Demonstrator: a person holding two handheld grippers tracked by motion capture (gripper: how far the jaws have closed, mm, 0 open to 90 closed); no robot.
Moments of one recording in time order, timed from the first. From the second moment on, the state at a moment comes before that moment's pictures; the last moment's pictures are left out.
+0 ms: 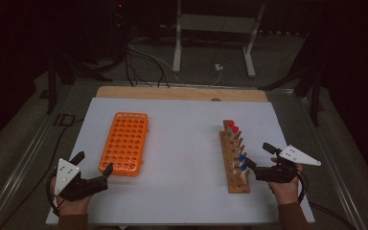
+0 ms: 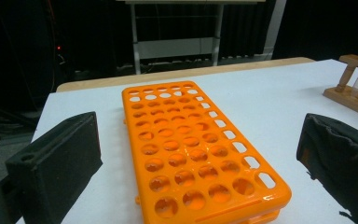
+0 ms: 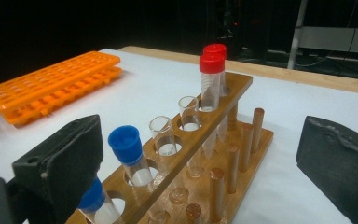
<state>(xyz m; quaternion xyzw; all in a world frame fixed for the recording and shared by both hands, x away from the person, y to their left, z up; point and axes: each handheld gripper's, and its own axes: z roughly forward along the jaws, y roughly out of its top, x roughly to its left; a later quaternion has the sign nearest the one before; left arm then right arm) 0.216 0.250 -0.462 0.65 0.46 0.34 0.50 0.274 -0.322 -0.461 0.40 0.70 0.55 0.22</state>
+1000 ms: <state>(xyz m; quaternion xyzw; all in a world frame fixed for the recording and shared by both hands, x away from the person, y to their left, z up) 0.218 0.245 -0.465 0.66 0.46 0.32 0.49 0.253 -0.319 -0.443 0.34 0.74 0.55 0.17</state>
